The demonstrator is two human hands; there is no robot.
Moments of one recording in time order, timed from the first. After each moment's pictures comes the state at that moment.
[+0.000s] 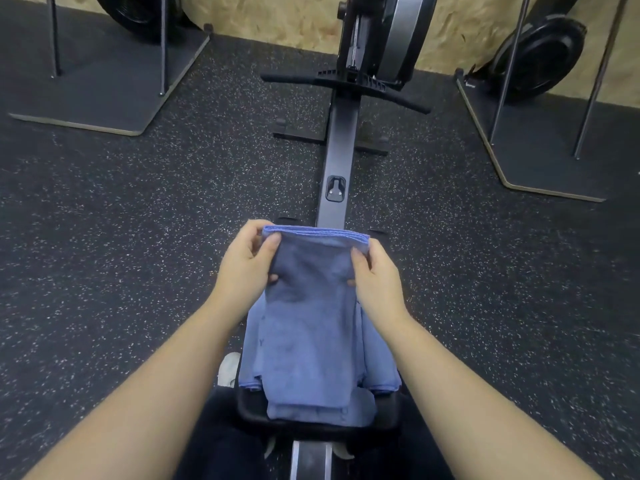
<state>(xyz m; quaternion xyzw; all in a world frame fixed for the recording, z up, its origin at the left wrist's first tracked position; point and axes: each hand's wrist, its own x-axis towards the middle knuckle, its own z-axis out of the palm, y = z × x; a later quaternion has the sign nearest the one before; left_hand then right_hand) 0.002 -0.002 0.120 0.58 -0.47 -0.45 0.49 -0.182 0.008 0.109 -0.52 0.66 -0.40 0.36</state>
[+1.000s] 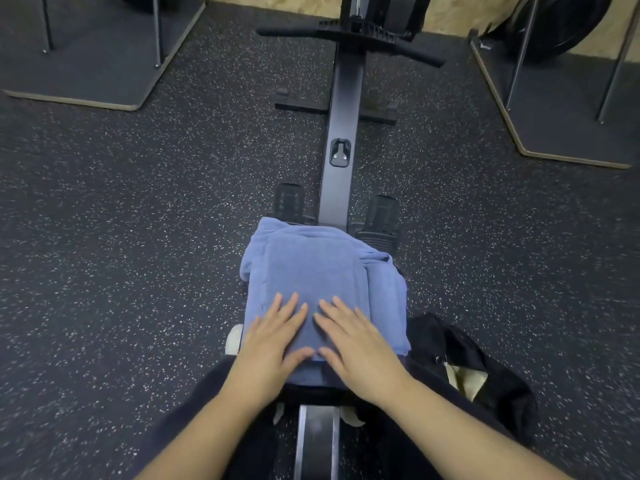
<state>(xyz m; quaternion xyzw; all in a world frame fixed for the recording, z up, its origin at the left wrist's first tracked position) 0.001 0.125 -0.014 0.55 -0.75 -0.32 0.17 -0.194 0.120 -0.001 -0.85 0.52 -0.07 0.11</state>
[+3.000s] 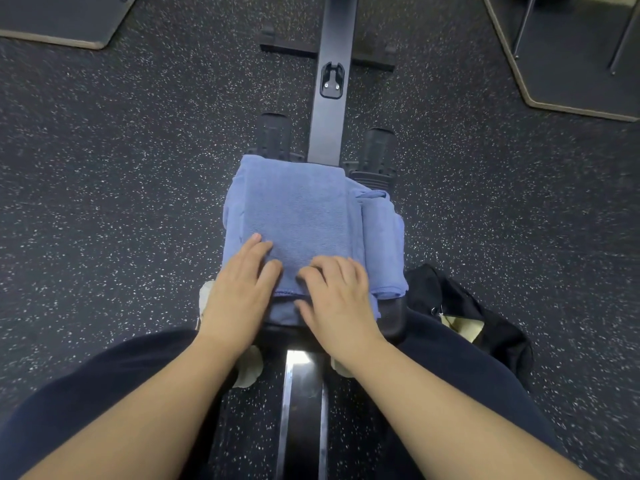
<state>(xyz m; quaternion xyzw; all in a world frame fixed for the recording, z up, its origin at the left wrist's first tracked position) -0.010 0.138 -0.037 0.62 -0.74 -0.19 0.17 -0.168 0.150 -0.037 -0.79 0.58 -0.20 0.00</state>
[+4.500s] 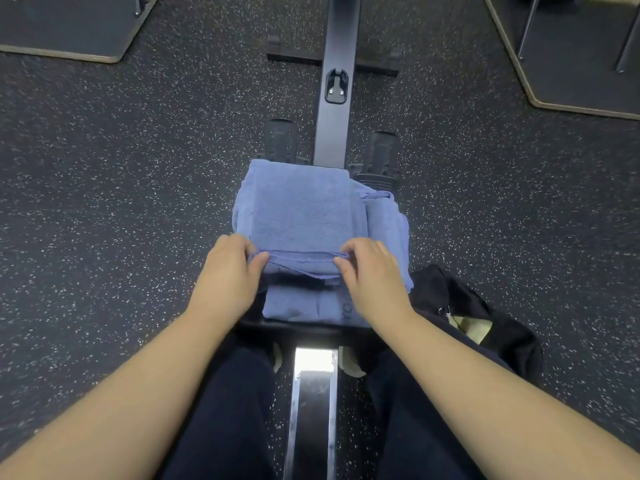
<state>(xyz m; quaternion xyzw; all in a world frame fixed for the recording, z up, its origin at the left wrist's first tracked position) 0.011 0.115 -0.016 0.70 -0.63 -0.25 0.23 -0.200 0.125 -0.015 -0.71 0.63 -0.24 0.18</state>
